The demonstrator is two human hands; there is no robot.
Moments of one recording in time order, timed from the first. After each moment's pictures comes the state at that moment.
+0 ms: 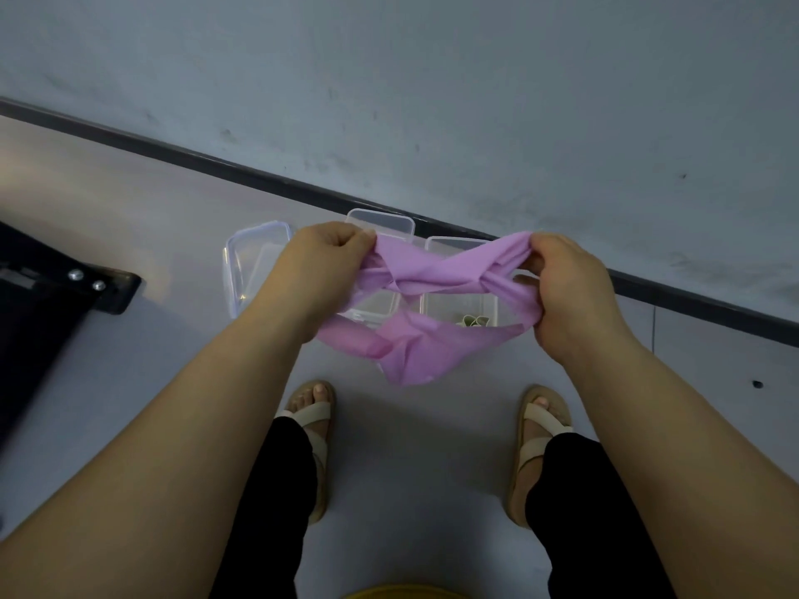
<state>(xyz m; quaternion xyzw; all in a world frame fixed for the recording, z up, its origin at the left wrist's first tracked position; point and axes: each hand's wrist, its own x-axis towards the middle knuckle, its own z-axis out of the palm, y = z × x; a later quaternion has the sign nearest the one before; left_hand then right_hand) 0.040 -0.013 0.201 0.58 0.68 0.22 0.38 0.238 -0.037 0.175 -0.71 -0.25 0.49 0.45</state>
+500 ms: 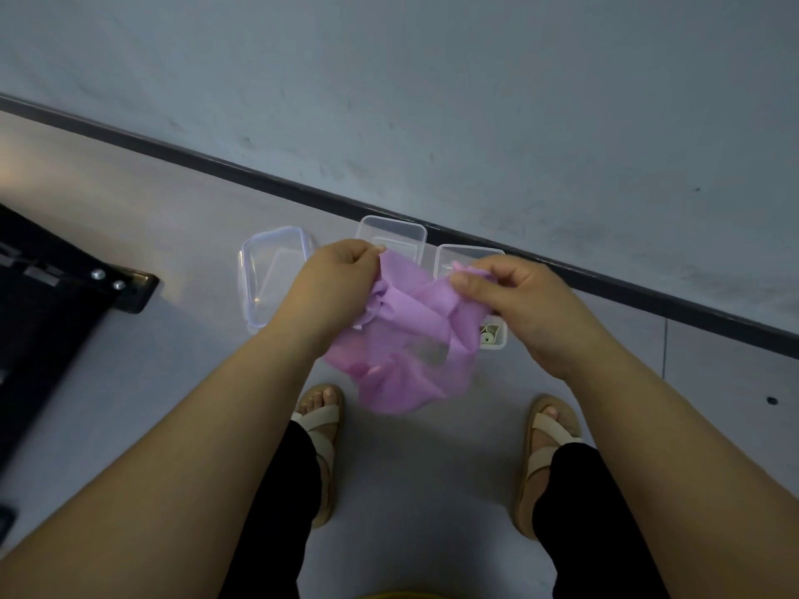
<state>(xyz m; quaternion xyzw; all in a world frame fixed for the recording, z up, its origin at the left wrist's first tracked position) 0.034 -0.019 0.197 0.54 0.68 0.23 0.45 0.212 -0.052 0.191 -0.58 -0.47 0.56 0.35</state>
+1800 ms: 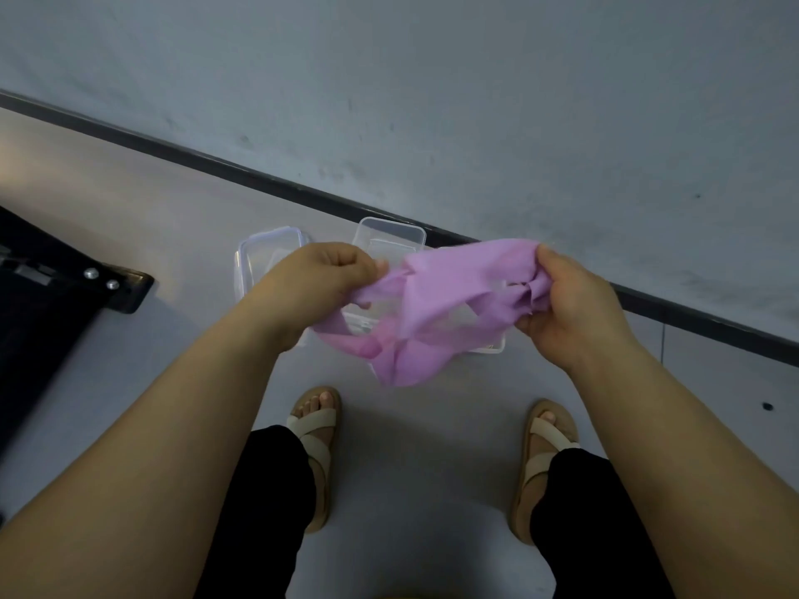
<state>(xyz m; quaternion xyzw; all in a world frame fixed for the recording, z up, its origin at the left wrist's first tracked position) 0.006 -0.009 0.196 0.57 0.61 0.19 0.52 0.226 -0.033 0.178 -0.63 -0.10 0.55 0.53</state>
